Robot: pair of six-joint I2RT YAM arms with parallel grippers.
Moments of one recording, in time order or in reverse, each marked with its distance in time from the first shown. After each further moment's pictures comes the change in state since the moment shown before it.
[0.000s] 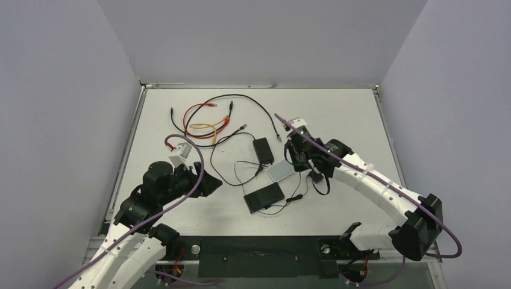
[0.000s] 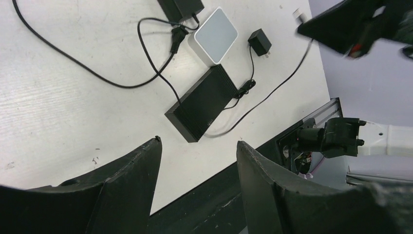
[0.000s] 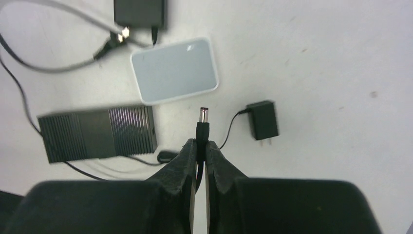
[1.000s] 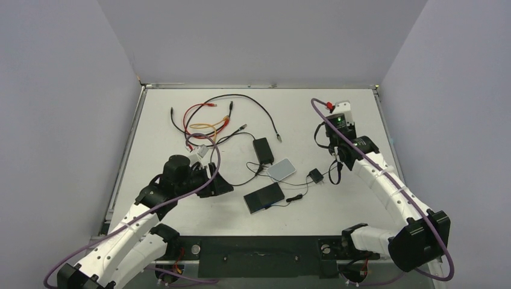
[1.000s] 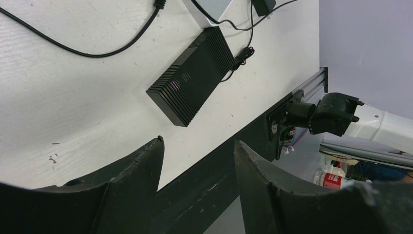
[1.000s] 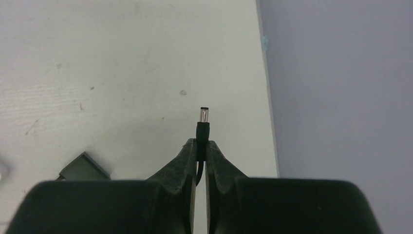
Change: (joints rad) left arm 0.001 0.204 -0.114 0.162 0.169 -0.087; right arm -0.417 -0.093 -0.010 0.126 0.448 -0.248
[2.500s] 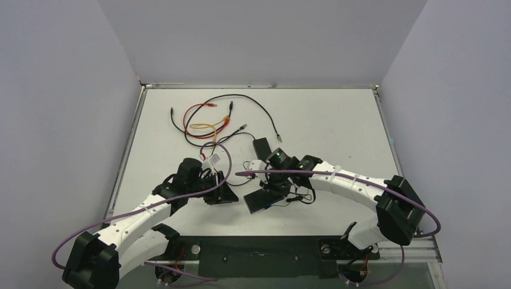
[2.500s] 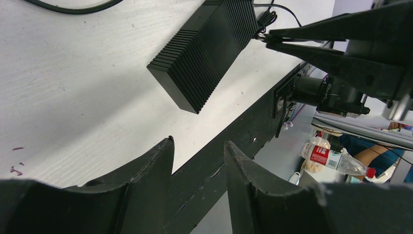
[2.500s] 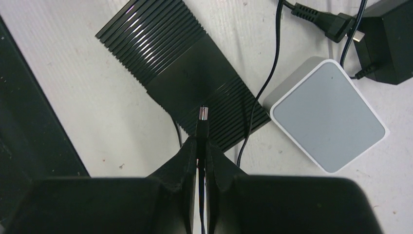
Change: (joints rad) left arm -0.021 0.222 -0.134 0.203 0.145 -0.043; right arm 0.552 0.201 -0.130 0.055 -0.883 -0.443
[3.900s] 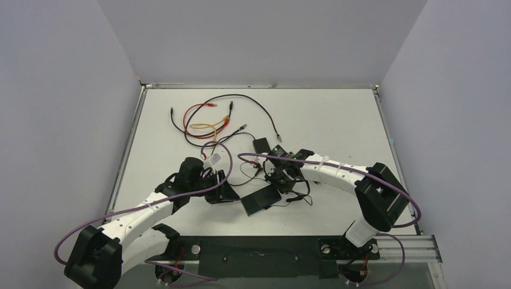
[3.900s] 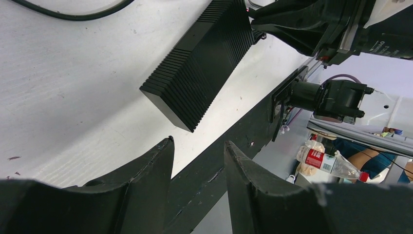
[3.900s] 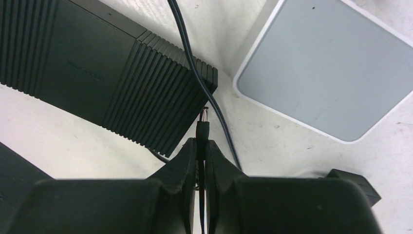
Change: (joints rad) left arm 0.000 0.050 -0.002 0.049 0.002 -0.026; right arm -0.086 0.184 0.042 -0.026 0.112 0.209
